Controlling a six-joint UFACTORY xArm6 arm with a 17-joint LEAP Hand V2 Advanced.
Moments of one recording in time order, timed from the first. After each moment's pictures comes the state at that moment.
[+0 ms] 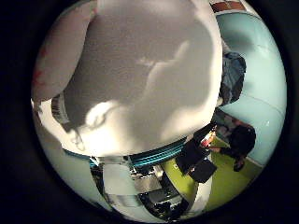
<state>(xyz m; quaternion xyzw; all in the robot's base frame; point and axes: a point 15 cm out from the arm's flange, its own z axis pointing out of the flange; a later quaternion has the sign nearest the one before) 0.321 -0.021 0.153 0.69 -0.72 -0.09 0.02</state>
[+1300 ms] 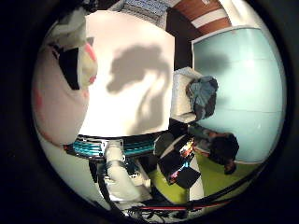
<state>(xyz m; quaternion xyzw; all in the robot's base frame) 0.352 0.115 0.437 0.78 -0.62 0.04 -0.06</state>
